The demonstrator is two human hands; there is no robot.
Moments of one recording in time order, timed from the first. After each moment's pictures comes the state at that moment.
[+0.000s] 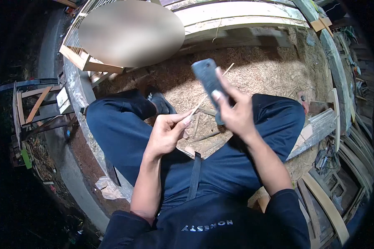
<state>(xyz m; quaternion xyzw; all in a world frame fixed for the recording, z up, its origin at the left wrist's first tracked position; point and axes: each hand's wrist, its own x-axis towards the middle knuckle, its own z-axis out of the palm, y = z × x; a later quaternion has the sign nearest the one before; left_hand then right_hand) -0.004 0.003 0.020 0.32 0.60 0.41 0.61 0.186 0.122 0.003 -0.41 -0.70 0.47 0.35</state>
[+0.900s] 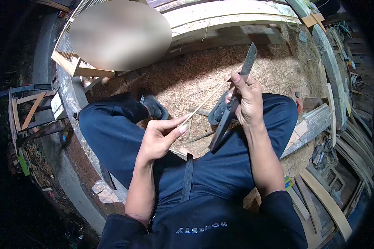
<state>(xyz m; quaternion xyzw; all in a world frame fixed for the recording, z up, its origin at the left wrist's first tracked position) 0.002 0.001 0.019 0.36 0.57 0.44 0.59 0.215 0.150 -0.005 -0.43 -0.27 0.72 0.48</state>
